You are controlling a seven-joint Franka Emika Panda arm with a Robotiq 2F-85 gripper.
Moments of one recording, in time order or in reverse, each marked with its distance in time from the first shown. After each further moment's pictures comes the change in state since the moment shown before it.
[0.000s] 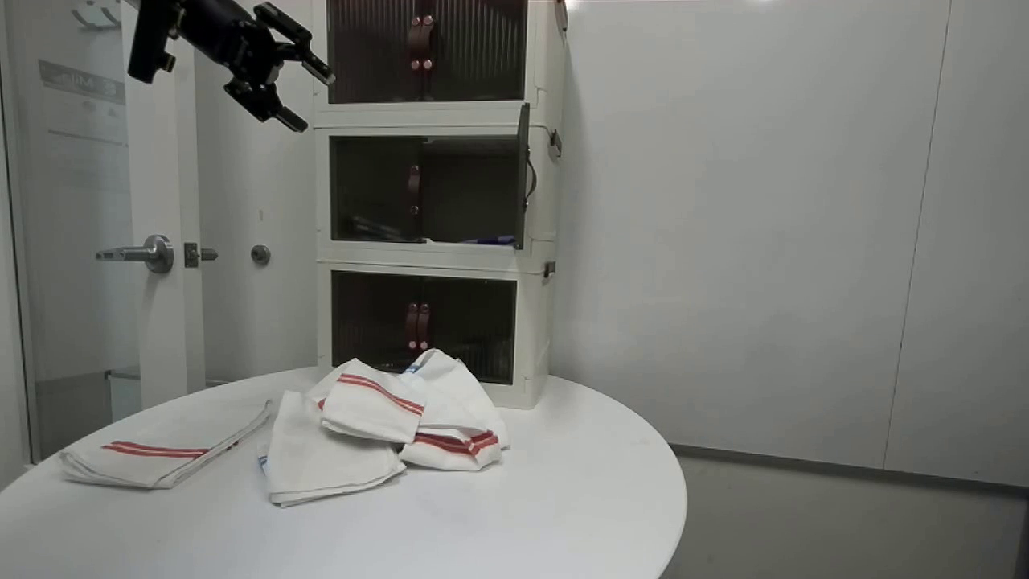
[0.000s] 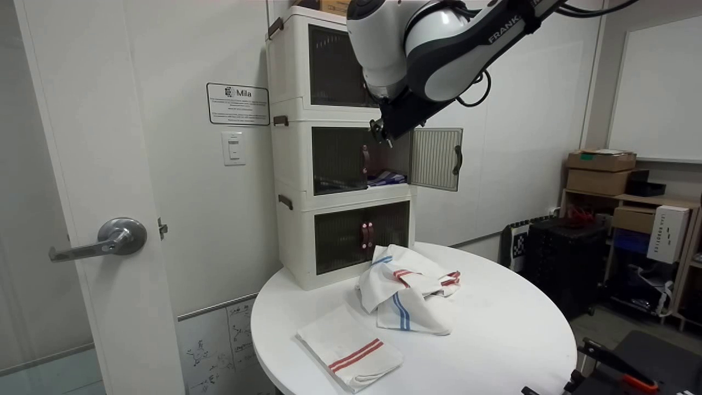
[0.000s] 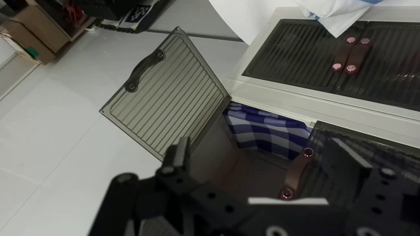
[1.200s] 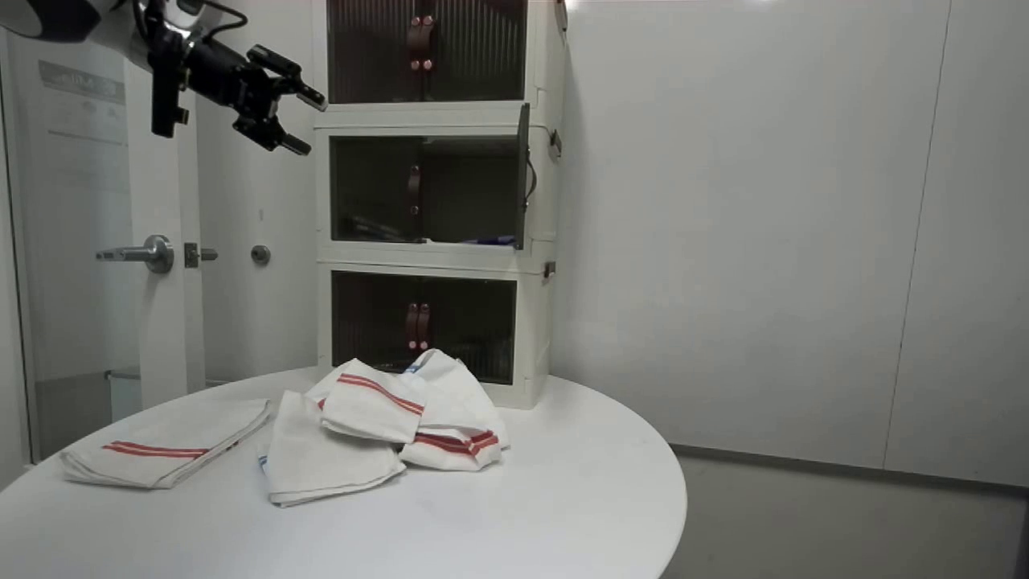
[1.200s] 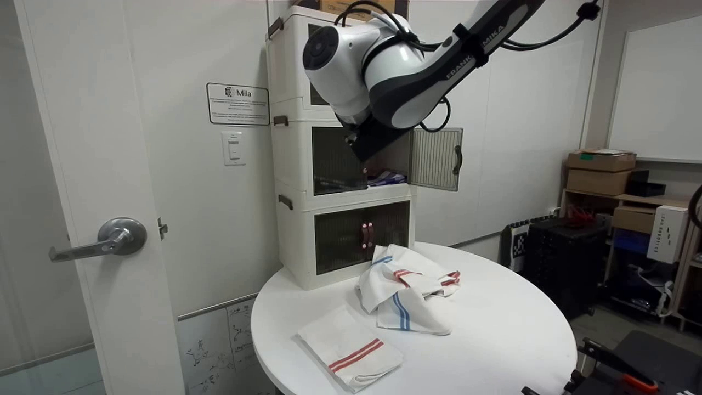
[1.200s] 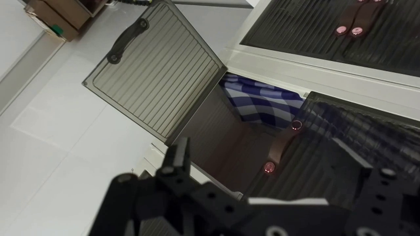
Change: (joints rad) arm 0.179 0.226 -0.069 0.162 -0.207 -0.172 0.222
